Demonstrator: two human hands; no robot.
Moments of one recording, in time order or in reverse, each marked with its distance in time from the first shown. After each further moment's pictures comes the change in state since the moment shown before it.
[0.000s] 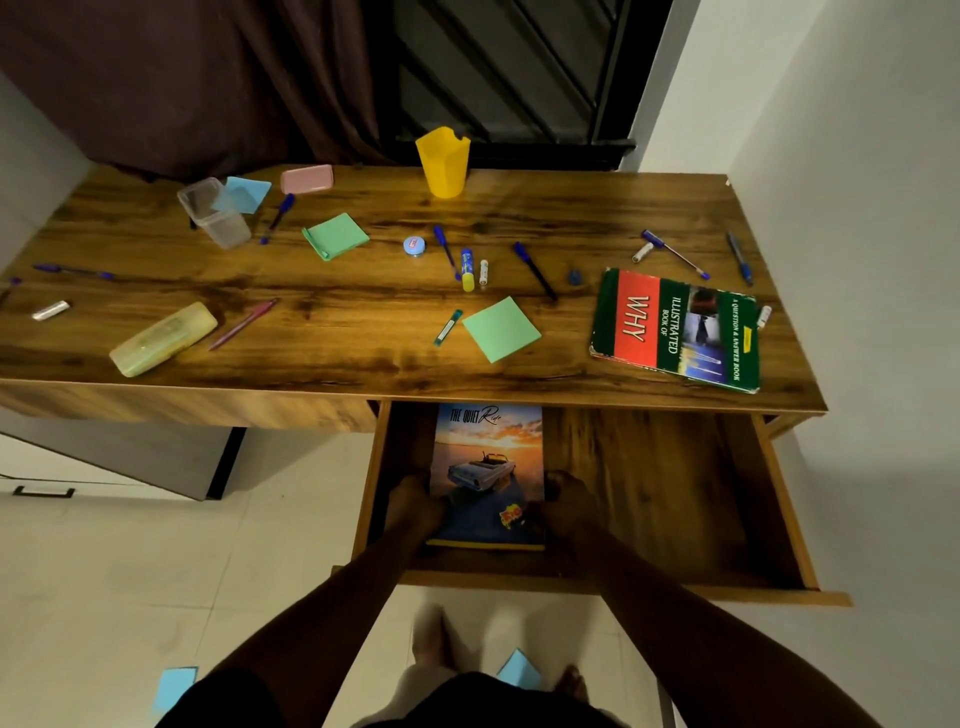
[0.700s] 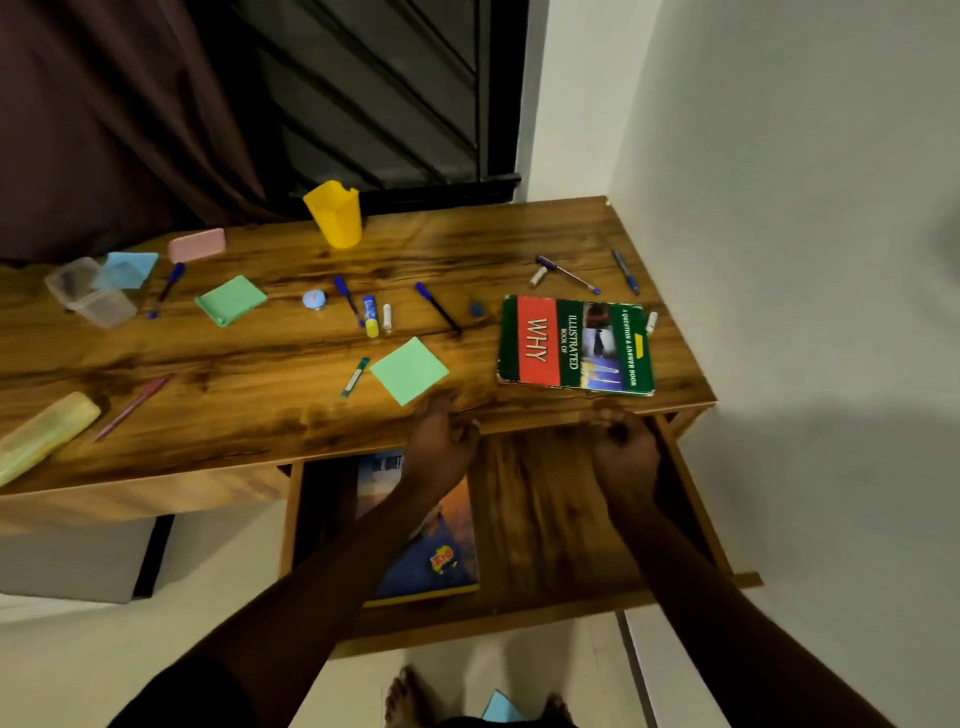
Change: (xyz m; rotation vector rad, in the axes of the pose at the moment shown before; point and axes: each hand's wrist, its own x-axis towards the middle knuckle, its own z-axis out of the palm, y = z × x) left_hand 0.008 0.190 0.019 -0.061 0.097 0.537; right_hand -0.039 -0.045 -0.184 0.405 0.611 -0.152
